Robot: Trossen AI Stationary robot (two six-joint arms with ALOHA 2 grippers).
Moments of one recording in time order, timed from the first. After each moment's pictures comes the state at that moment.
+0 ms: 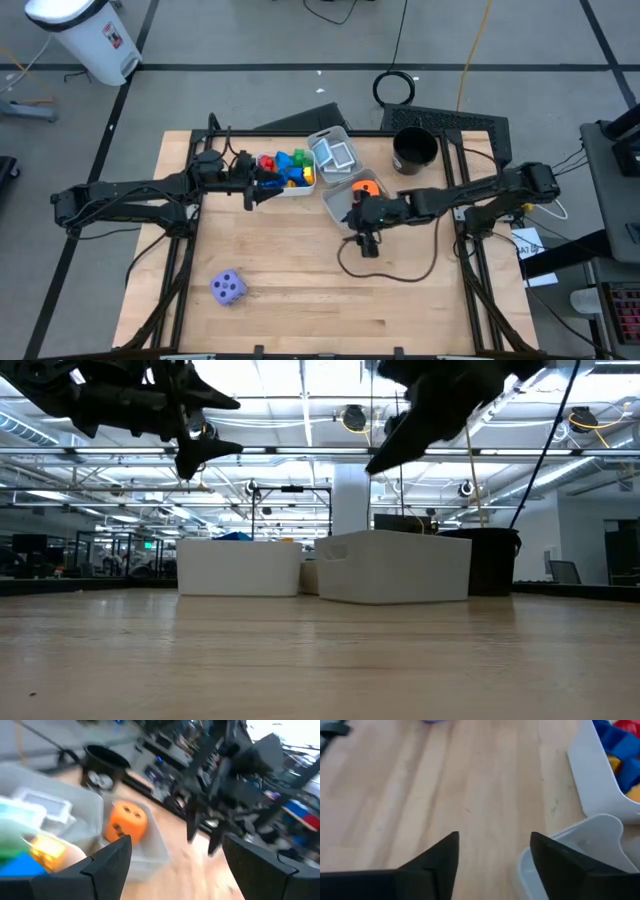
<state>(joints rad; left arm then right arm) 0.35 0.91 0.44 0.36 0.32 -0.49 0.11 1.45 0.97 -0.22 0.03 -0.01</state>
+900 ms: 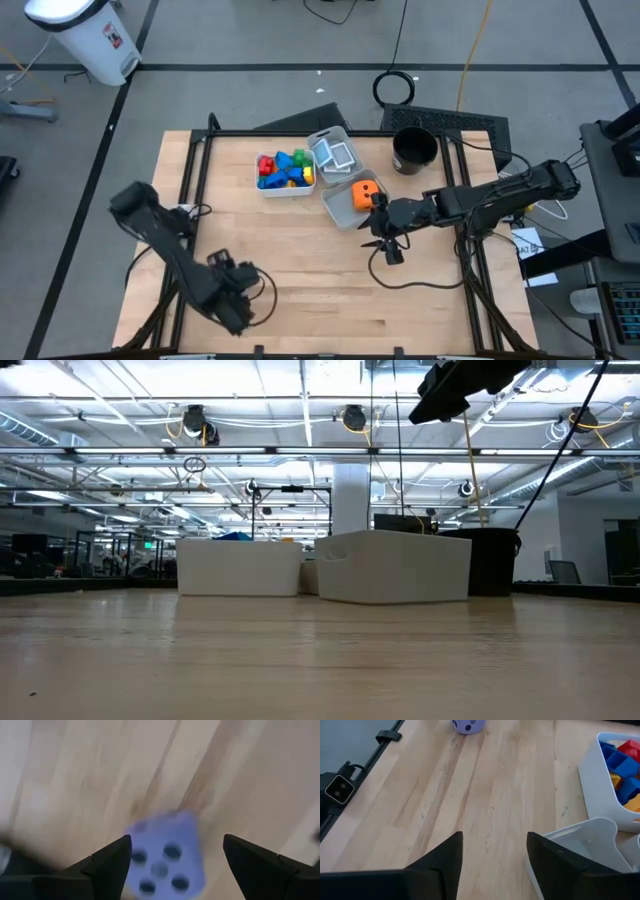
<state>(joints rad) -0.79 1.69 1.39 -1.36 -0.15 -1.22 0.21 1.23 0.97 -0.39 0.03 -0.01</state>
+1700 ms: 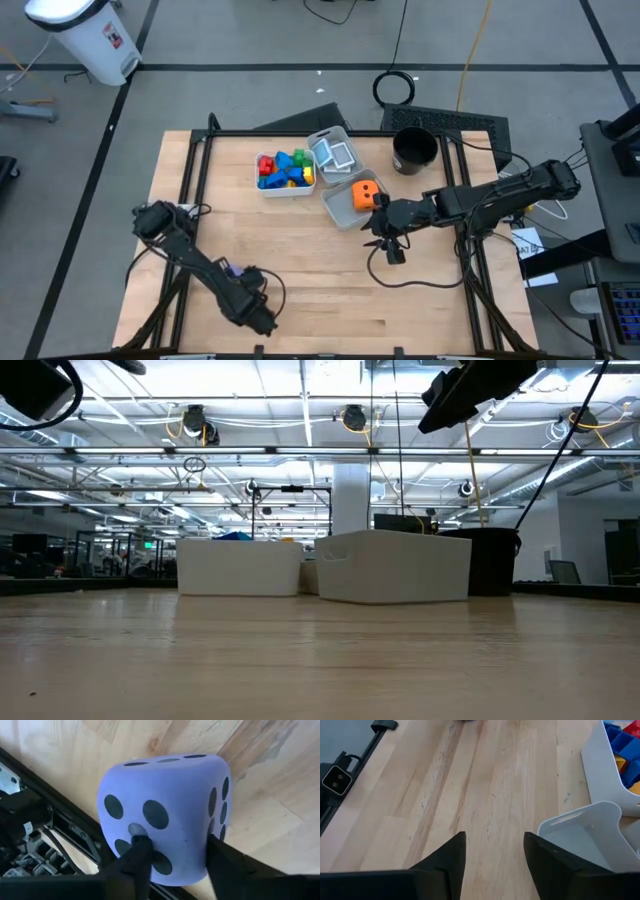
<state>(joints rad) -0.71 1.95 1.45 -1.45 0.11 -1.28 0.21 1.23 0.97 -0.45 0.03 0.02</state>
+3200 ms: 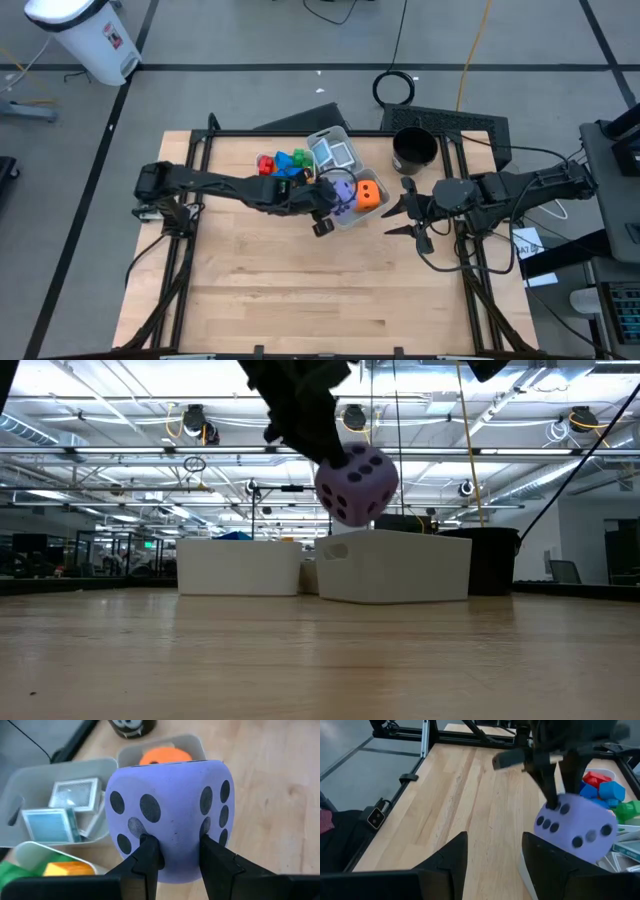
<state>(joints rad) -0.05 1.74 1.45 -0.55 -0.36 -0.24 0.21 0.93 0.97 -0.51 0.03 0.03</state>
